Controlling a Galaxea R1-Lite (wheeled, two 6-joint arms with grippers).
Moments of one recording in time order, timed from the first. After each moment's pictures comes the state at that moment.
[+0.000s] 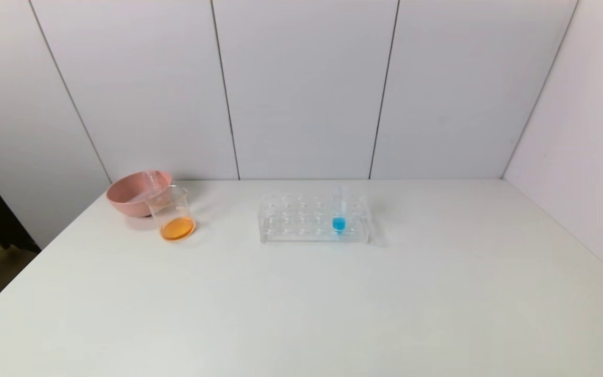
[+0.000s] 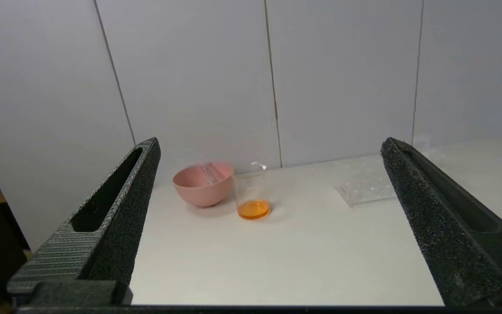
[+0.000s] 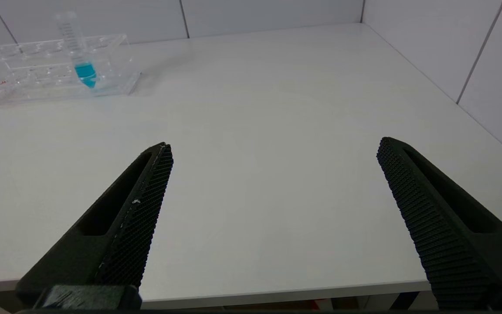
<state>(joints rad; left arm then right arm) -0.01 0.01 -0.39 0.01 -0.08 0.06 0.00 0.00 0.00 0.00 -0.04 0.09</state>
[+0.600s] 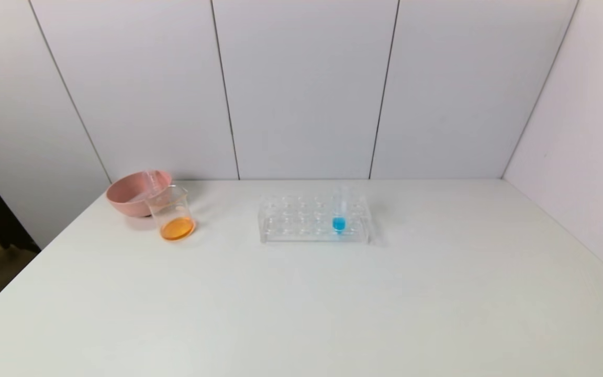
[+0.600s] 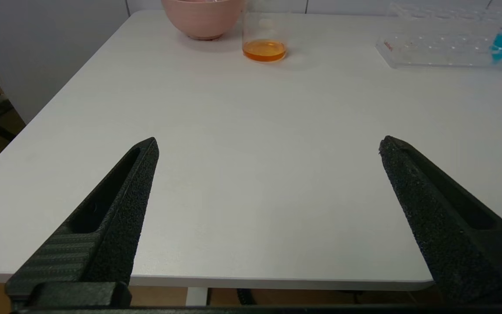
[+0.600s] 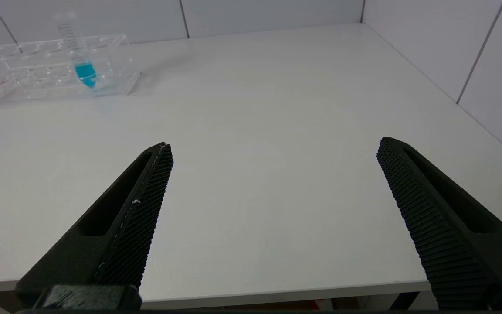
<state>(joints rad) -0.01 0.00 0.00 -0.01 0.02 -0.08 0.00 0.00 0.00 0.00 -0.04 0.09</state>
